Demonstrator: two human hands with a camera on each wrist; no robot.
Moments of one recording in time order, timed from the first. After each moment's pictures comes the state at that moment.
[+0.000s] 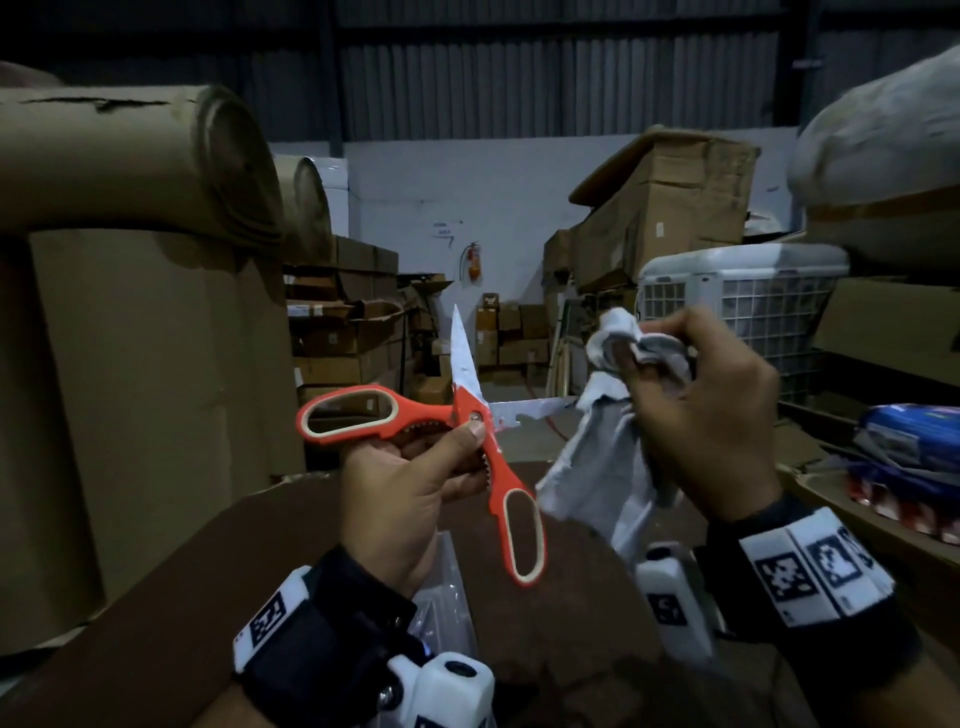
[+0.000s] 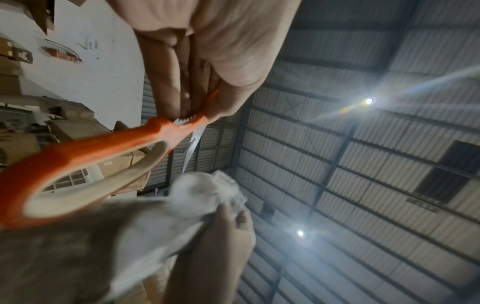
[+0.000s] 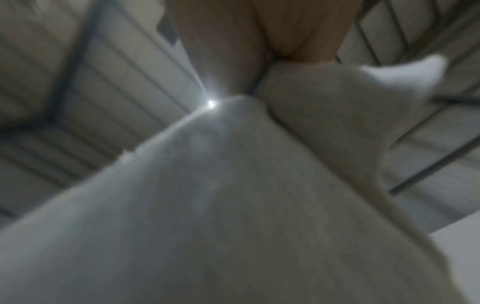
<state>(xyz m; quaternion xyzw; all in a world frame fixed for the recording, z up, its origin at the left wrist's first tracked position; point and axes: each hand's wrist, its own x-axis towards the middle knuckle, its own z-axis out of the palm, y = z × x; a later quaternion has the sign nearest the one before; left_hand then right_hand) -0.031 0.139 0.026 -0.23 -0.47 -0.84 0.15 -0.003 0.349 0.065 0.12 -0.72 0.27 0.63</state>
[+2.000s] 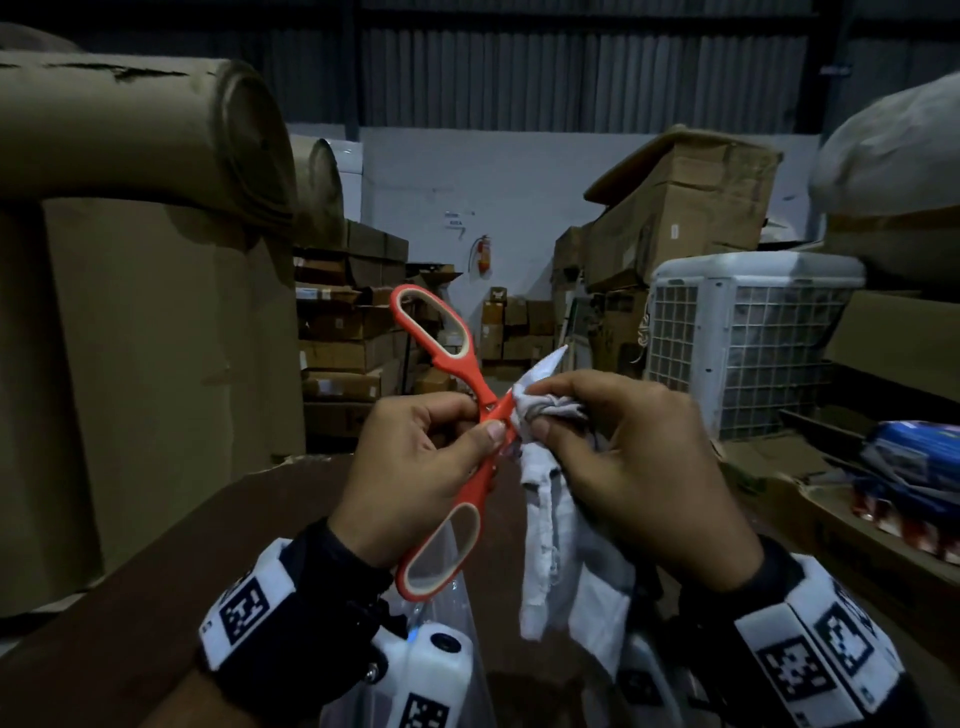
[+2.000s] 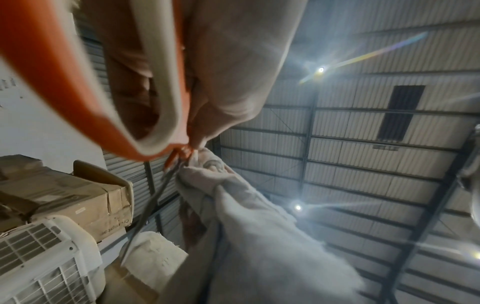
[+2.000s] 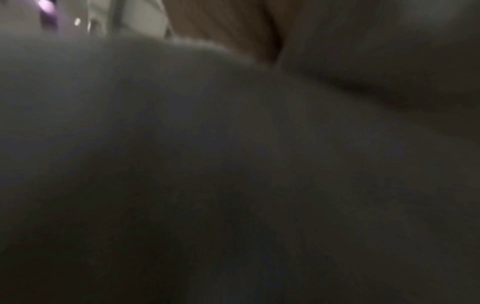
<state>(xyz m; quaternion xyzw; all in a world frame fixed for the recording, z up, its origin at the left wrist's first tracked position) -0.031 0.117 0.036 -0.35 -0.69 -0.58 0.23 0.018 0.296 0.054 0.22 -0.82 0.30 0.44</state>
